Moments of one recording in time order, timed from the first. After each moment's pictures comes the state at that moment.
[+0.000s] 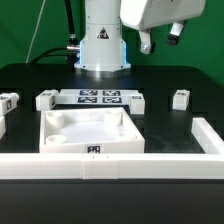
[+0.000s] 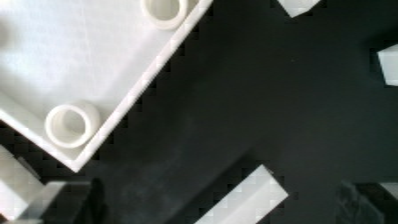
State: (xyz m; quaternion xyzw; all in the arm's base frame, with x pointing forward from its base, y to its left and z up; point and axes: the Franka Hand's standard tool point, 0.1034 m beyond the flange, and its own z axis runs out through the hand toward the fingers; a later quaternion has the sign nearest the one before) arm 0.523 0.078 0.157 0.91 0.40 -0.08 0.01
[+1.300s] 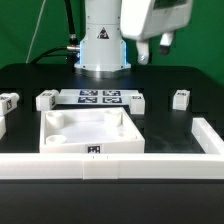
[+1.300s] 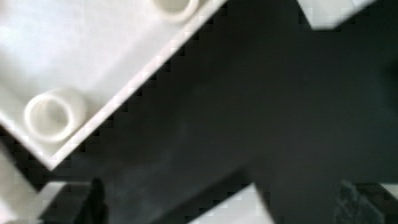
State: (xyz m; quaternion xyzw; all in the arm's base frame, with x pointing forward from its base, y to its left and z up) arm 0.493 0.051 0.119 0.86 0.51 -0.02 0.01
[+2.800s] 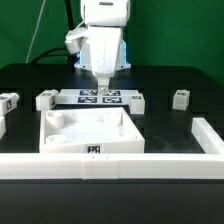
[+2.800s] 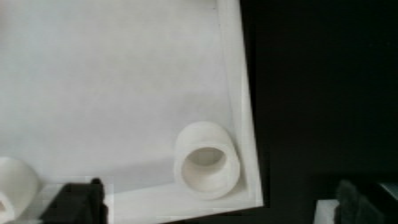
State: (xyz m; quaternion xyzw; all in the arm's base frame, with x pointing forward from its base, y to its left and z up) arm 0.482 -0.020 0.078 0.71 0.70 -0.02 0.00
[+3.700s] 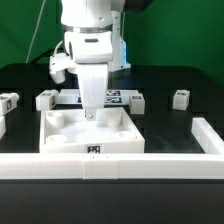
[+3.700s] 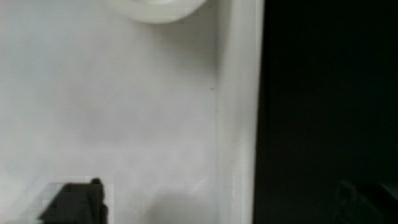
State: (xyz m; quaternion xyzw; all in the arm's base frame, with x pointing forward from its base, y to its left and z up) arm 0.472 -0.049 0.023 0.66 0.75 -0.04 -0.04
